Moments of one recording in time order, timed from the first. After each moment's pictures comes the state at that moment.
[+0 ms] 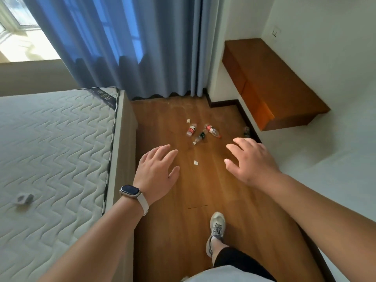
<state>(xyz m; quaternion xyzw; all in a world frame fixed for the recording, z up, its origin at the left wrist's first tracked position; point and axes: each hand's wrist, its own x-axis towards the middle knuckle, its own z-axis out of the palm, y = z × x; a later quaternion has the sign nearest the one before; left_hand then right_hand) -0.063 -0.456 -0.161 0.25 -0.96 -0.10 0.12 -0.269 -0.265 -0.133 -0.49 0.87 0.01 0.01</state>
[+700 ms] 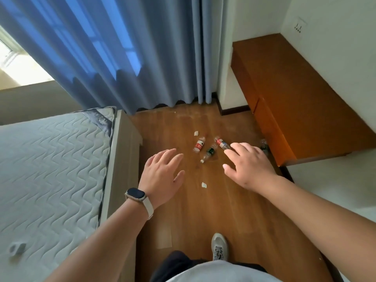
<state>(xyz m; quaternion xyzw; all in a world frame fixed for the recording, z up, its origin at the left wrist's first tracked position) -0.327 -0.581 -0.161 0.26 -0.96 -0.07 0.05 -0.535 -0.409 -0.174 -0.52 0.85 0.01 0.07</state>
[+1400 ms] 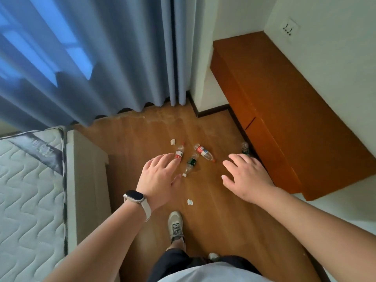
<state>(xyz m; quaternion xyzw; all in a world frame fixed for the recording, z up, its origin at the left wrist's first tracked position) -0.502 -0.800 -0.236 0.15 -0.98 -0.13 0.01 -0.660 -0.581 -0.220 -0.43 0.89 0.07 0.14</state>
